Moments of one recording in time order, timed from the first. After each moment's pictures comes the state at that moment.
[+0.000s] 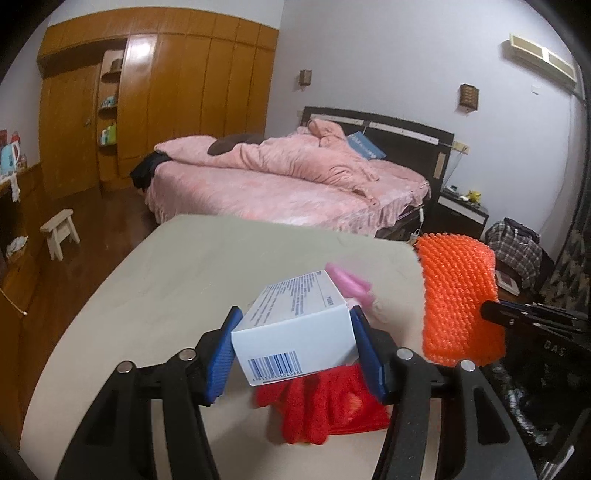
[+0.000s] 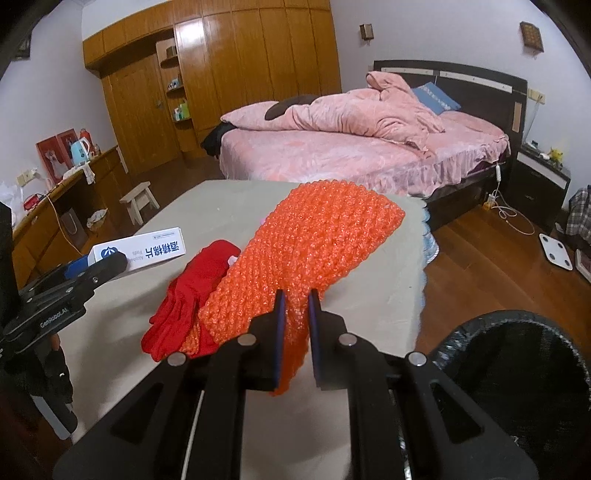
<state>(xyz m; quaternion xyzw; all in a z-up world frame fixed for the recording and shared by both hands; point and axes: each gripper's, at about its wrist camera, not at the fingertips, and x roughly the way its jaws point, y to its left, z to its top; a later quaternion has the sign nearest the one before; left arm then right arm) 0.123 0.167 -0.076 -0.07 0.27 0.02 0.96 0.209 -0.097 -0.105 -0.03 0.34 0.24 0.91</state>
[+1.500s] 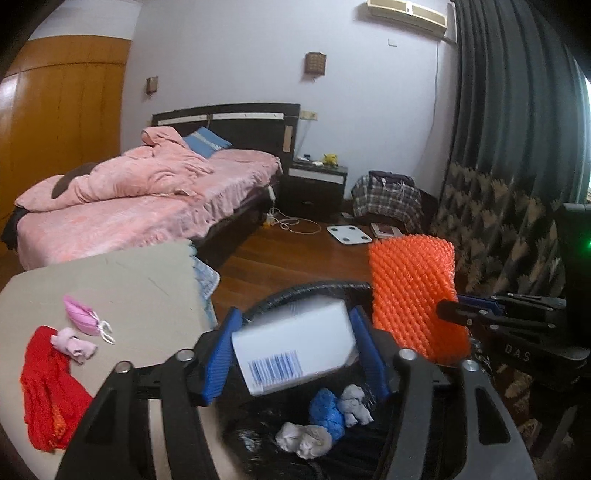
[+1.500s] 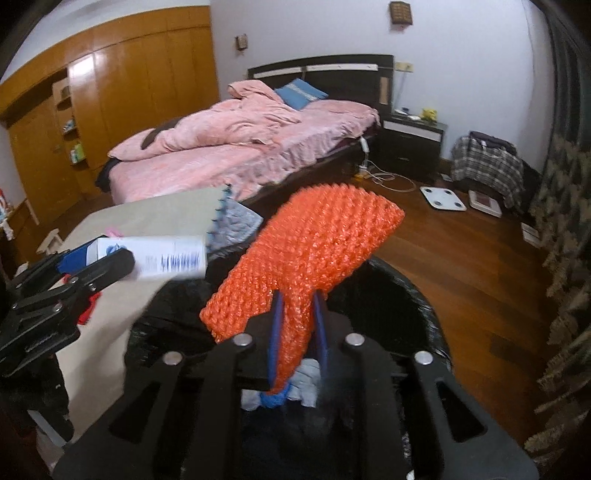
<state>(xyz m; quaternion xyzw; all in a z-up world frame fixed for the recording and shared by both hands) 0.137 -0.106 -0.074 0.01 0.27 -0.24 0.93 0.124 -0.335 -0.111 0.03 0.34 0.02 0.94</state>
